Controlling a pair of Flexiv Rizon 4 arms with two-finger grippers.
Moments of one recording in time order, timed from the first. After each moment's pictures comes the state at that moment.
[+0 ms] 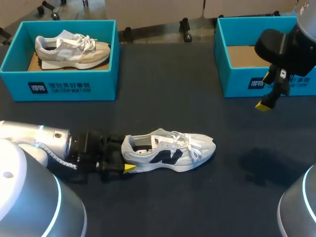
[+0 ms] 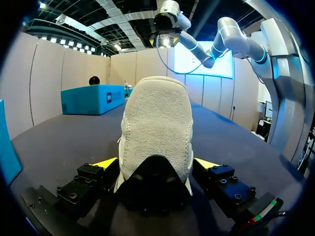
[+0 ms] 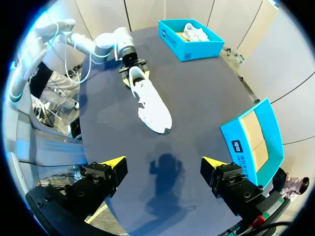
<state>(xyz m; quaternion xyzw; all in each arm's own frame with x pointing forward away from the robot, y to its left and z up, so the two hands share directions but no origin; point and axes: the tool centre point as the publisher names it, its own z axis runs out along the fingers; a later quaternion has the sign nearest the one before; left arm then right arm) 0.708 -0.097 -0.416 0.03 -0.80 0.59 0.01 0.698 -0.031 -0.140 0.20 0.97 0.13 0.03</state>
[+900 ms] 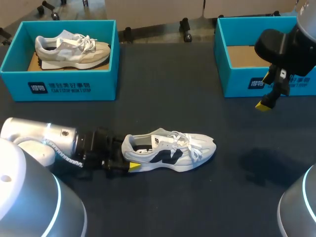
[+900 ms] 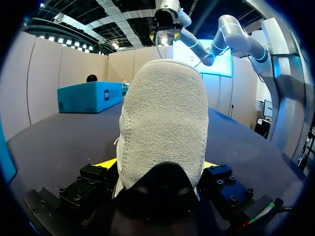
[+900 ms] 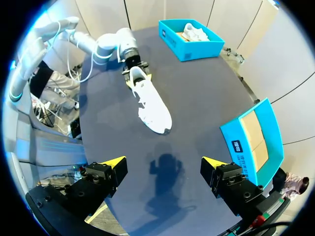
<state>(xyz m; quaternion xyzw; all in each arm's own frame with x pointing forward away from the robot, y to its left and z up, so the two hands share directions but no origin) 0.715 -0.110 -0.424 0.02 -0.81 0.59 0.02 0.698 -0.031 -0.140 0.20 0.97 0.13 0.03</state>
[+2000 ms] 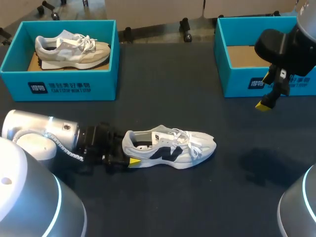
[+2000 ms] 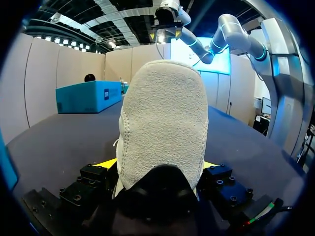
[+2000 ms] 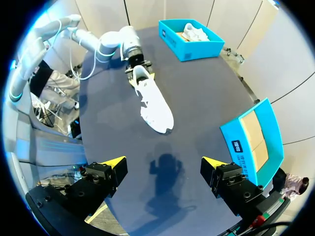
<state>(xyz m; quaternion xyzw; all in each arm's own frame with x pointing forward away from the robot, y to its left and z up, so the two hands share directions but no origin) 0.728 -0.110 -0.423 0.01 -0.81 0.58 0.02 0.698 -0.031 -0.140 0.20 0.97 0.13 0.03</state>
